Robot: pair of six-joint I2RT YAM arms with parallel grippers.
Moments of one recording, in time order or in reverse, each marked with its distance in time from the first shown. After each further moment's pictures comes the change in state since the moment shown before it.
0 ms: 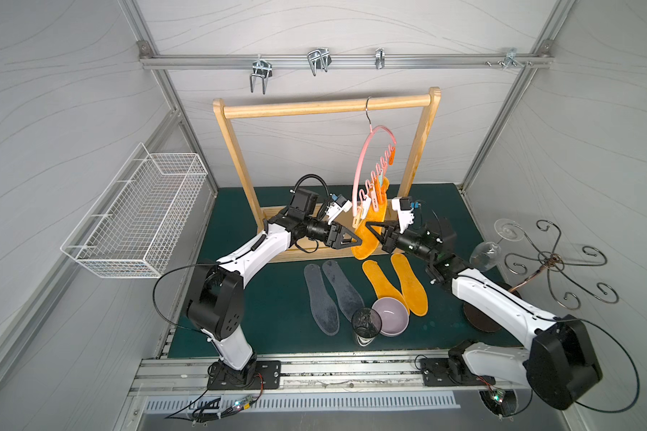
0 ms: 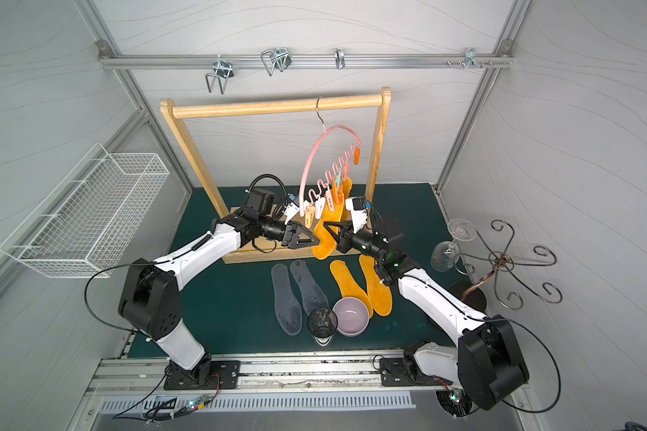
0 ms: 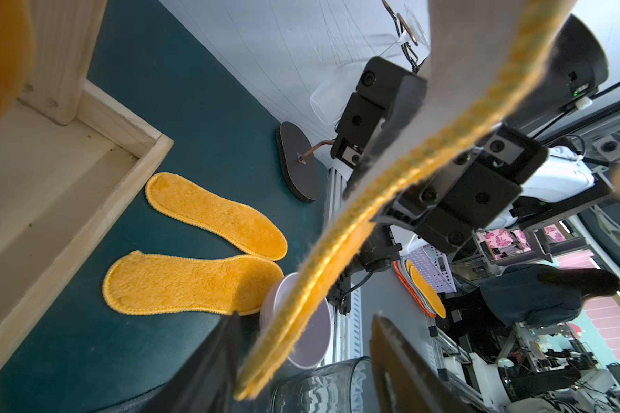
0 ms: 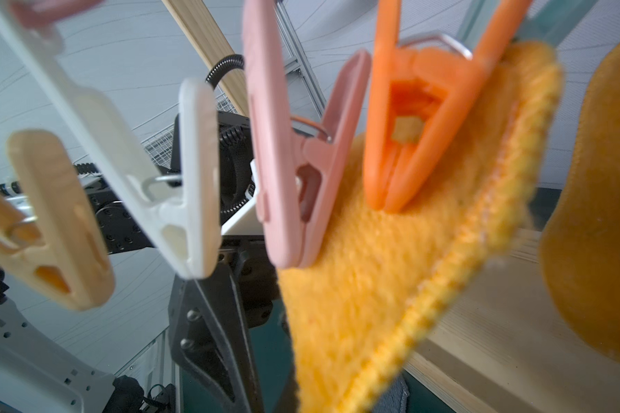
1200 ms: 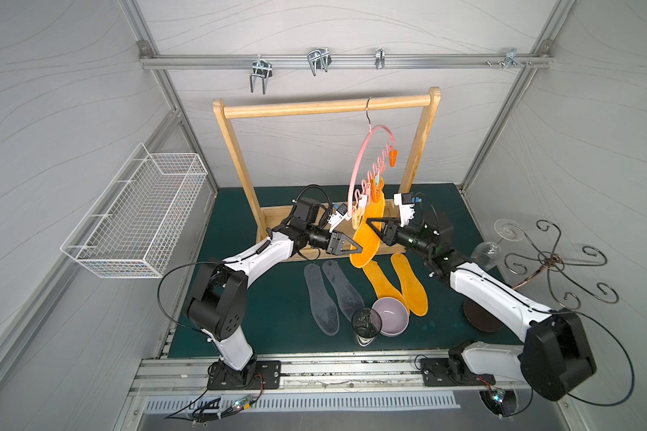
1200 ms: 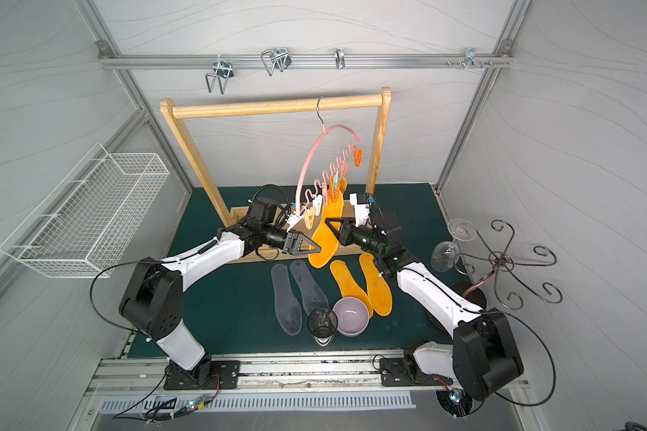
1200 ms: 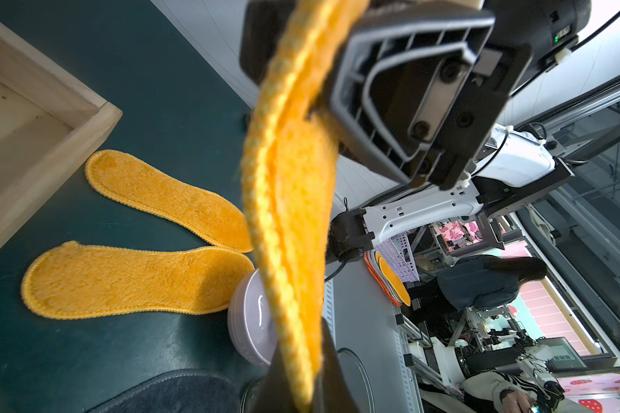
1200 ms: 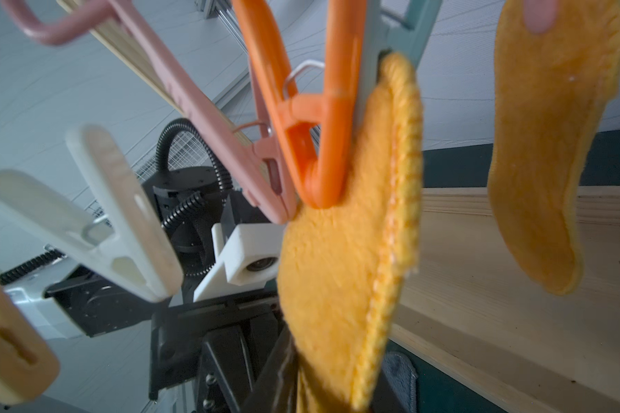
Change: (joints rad) left arm -0.023 0.000 -0.130 0.184 0.096 -0.135; right arm -0.045 0.065 0.067 -0.071 0.039 0.155
